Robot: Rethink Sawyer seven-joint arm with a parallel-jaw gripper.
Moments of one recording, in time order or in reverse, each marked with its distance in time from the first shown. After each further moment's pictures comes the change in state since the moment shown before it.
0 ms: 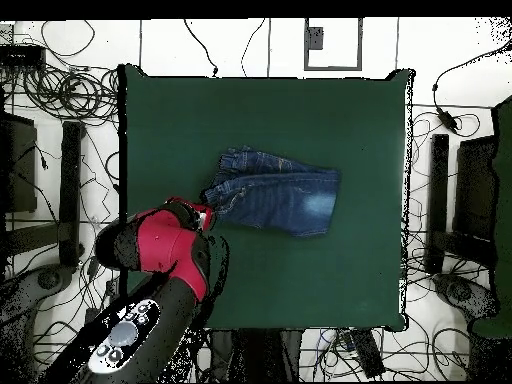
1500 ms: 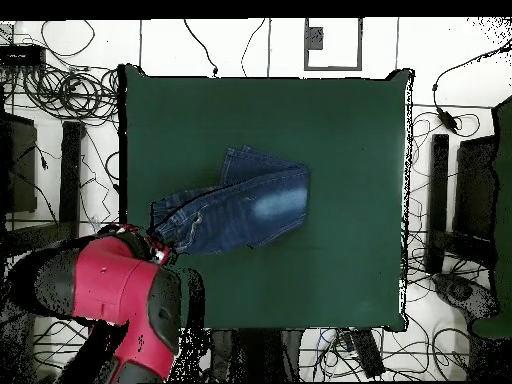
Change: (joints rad) arm 0.097 -0.315 -0.064 0.033 -0.001 0.462 0.163
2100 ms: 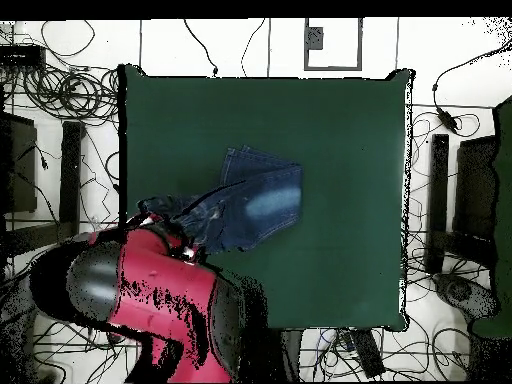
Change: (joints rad) arm -0.151 -0.154 0.004 -0.003 -0.025 0.078 0.017
